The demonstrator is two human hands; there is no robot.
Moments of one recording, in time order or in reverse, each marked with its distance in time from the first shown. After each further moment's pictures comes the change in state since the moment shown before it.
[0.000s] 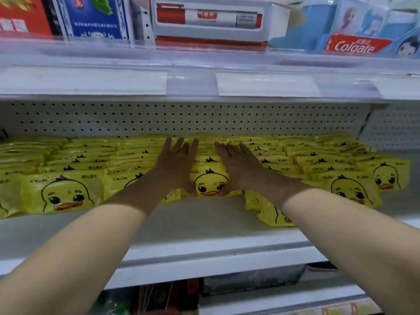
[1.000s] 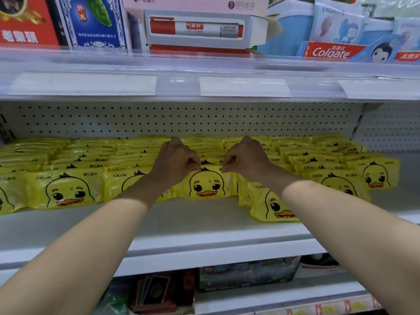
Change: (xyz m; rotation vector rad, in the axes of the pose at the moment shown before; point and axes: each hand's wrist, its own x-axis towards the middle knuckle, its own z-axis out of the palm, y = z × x) left_hand -0.018 0.009 -0.008 -0.577 0.469 0.077; right_hand -0.019 0.028 -0.012 0.374 0.359 0.013
